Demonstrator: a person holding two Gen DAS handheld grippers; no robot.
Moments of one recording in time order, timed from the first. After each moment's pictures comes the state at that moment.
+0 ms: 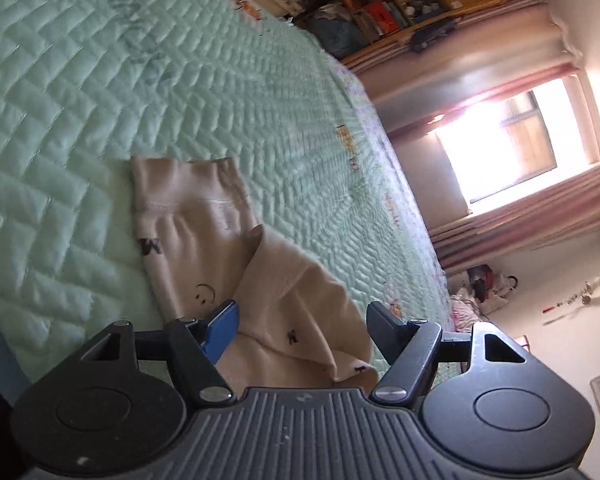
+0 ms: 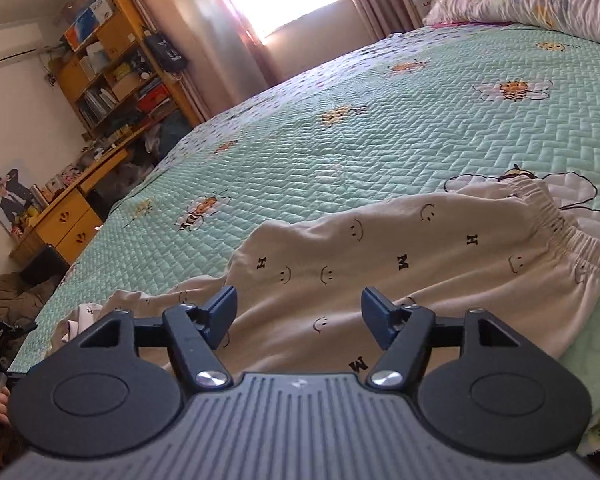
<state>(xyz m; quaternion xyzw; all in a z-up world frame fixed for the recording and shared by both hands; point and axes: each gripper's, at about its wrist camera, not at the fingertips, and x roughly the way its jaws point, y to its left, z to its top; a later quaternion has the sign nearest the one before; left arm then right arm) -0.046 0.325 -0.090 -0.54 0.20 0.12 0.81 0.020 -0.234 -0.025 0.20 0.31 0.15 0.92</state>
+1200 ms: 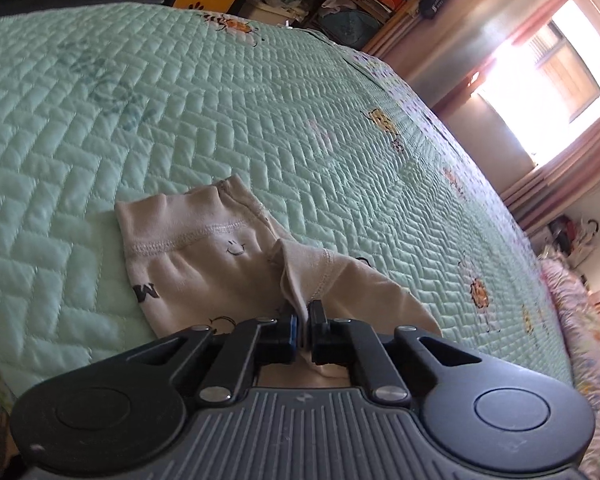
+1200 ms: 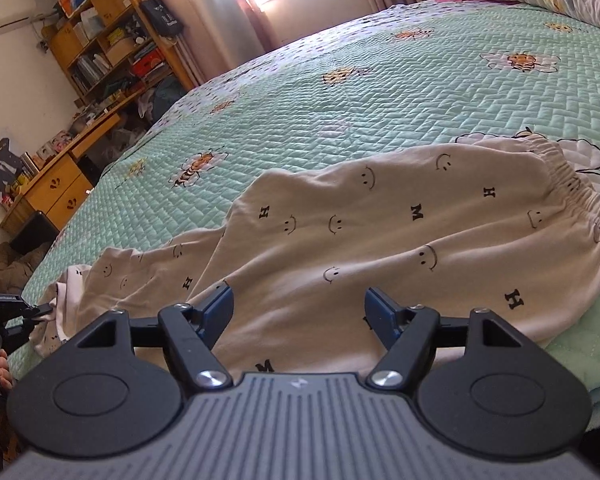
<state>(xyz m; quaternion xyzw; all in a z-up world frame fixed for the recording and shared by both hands) -0.016 0.317 -0.071 -0.39 0.28 0.20 0.85 0.014 -0.212 -0.039 0.17 0.36 0.16 0.91</state>
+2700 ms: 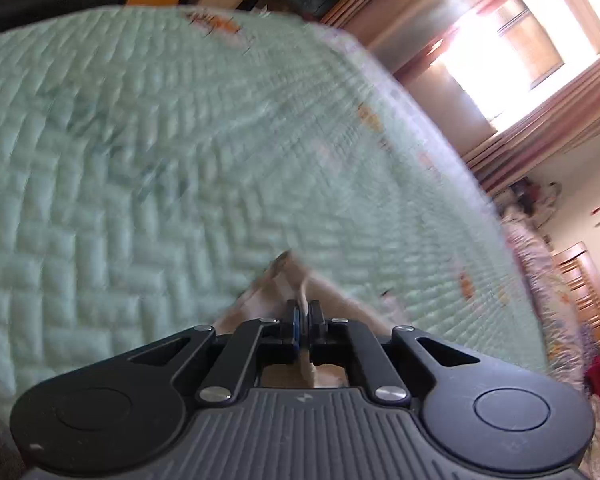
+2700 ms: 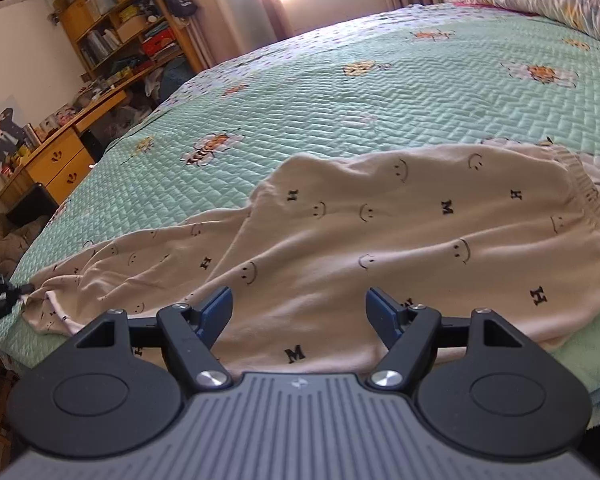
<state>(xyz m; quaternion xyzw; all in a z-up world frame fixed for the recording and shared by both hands) -0.035 0.418 -0.055 -0.40 0.28 0.09 0.87 0.008 -0.186 -0.032 0.13 0.36 0.17 0.91</state>
